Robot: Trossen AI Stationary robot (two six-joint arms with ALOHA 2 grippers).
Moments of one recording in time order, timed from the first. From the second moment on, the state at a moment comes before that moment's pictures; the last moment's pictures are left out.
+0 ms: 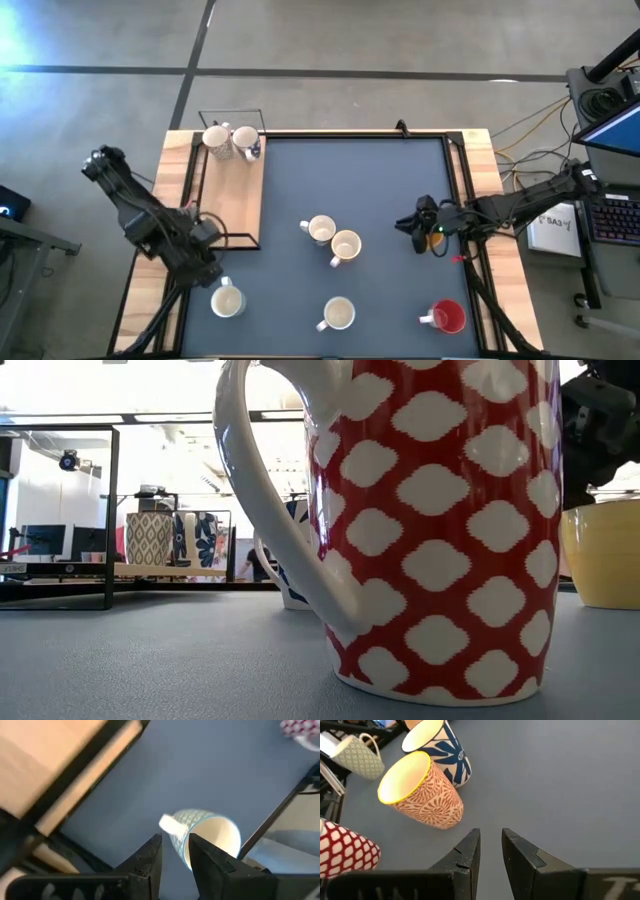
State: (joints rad) left arm -0.78 1.10 1.15 -1.33 -0.14 -1.55; right arm 0.27 0.66 0.28 -0.22 0.31 0.77
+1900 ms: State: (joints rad) left arm -0.82 1.42 1.08 -0.91 -0.17 -1.64; right arm 0.27 0.66 0.26 -0.23 0.31 0.74
